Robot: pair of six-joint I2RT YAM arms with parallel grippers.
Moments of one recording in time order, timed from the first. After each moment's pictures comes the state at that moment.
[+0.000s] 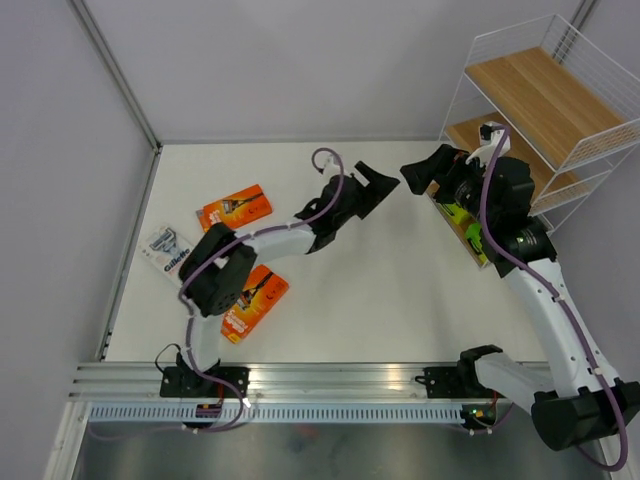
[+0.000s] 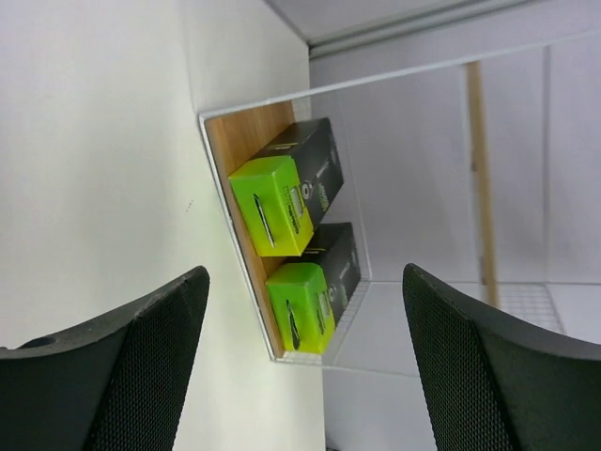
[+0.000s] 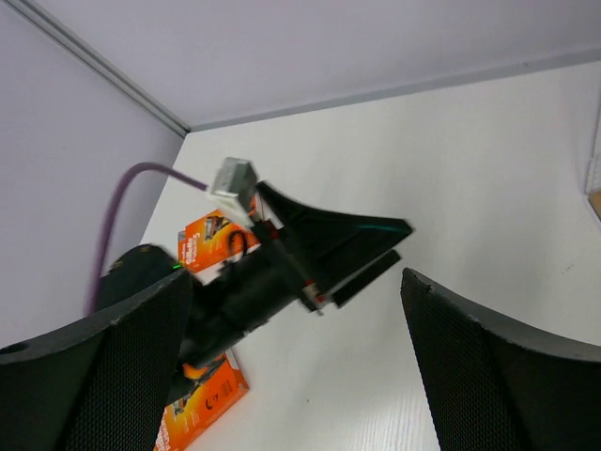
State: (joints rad) left arm -0.80 2.06 1.41 0.42 -0.15 -1.23; right arm 0.22 1.04 1.13 -0.26 -0.19 0.53
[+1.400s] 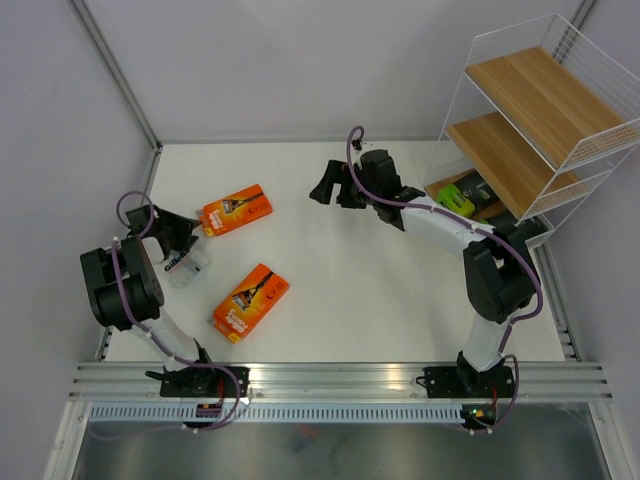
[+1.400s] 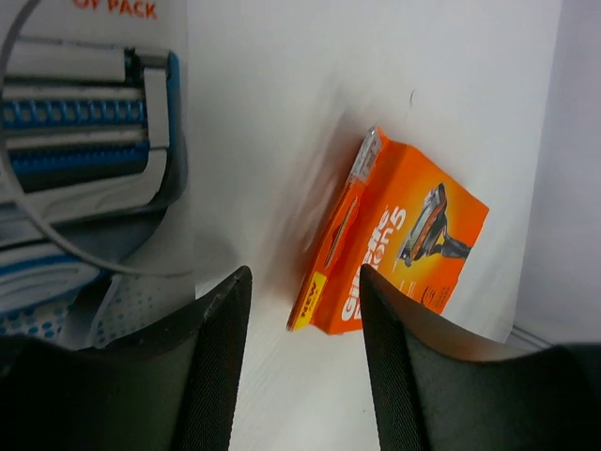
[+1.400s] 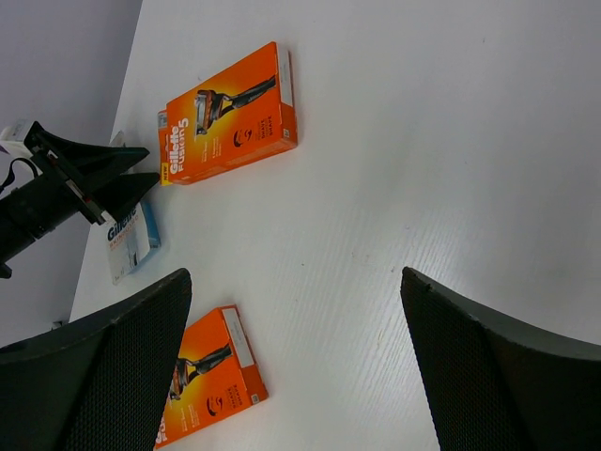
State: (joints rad) left arm 0.41 1.72 0.78 0.18 0.34 -0.90; right arm 0.54 1.82 1.33 0.02 -0.23 0.62
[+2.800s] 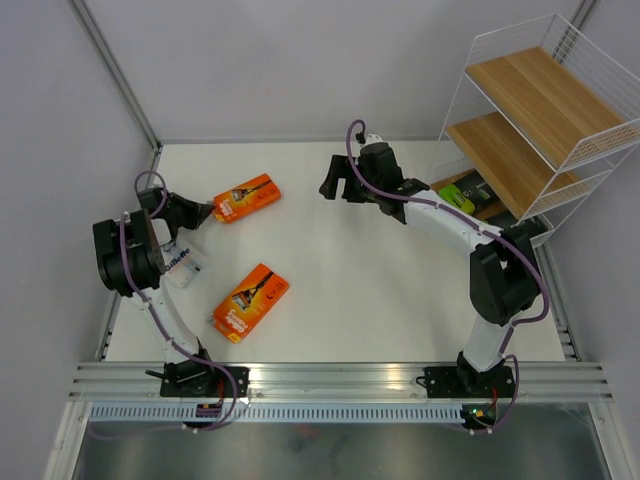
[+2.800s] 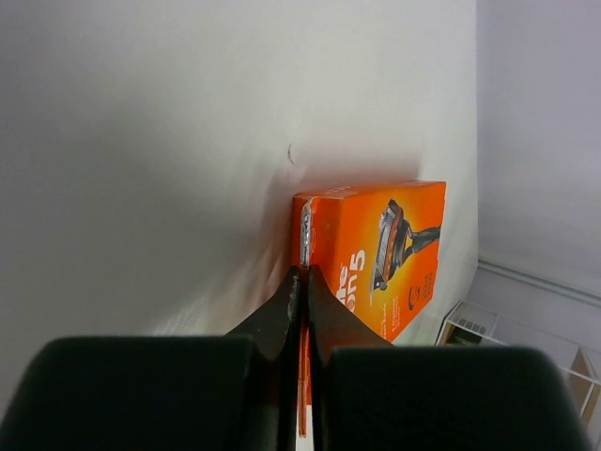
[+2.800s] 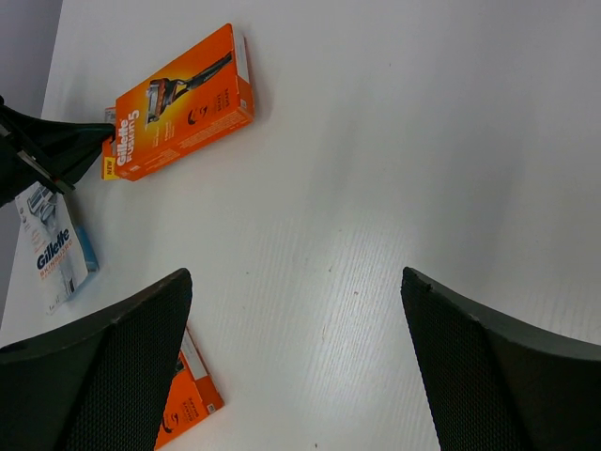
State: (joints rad) left arm 0.35 2.02 1.02 0.35 0.53 -0.92; right arm 0.54 1.80 1.41 -0.15 -0.07 0.53
